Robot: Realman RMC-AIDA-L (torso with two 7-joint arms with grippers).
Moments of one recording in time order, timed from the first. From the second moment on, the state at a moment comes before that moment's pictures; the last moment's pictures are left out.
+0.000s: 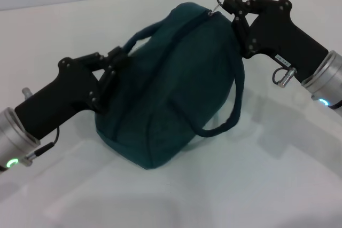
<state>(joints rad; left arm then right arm) -0.44 -2.09 1.29 0.31 0.99 1.56 -0.83 0.40 2.03 -1.86 -0.35 -0.12 -1.45 0.31</state>
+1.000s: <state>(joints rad) -0.57 -2.09 1.28 0.61 1.30 1.35 -1.34 0.42 2.02 -1.86 -0.35 -0.12 -1.45 0.31</state>
